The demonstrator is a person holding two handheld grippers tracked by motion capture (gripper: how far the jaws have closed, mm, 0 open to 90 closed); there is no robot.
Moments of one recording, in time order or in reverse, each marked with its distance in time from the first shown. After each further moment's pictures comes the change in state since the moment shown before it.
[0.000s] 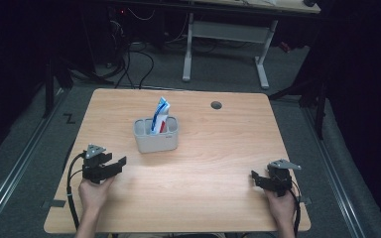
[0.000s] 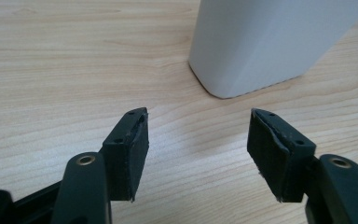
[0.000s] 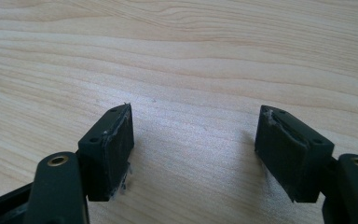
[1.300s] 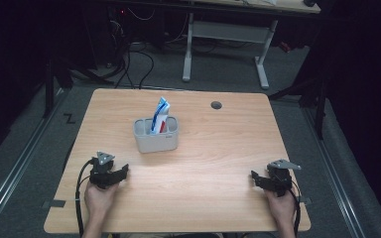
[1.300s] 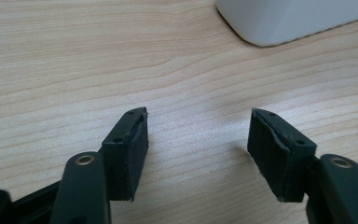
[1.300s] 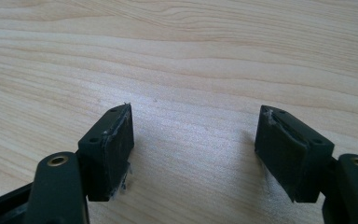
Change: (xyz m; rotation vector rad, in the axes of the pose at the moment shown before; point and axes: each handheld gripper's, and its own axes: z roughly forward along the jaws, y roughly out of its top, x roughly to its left) left arm -0.003 -0.029 0.031 0.070 0.116 0.063; right arm 0.000 0.000 0.000 0.001 0.003 -0.002
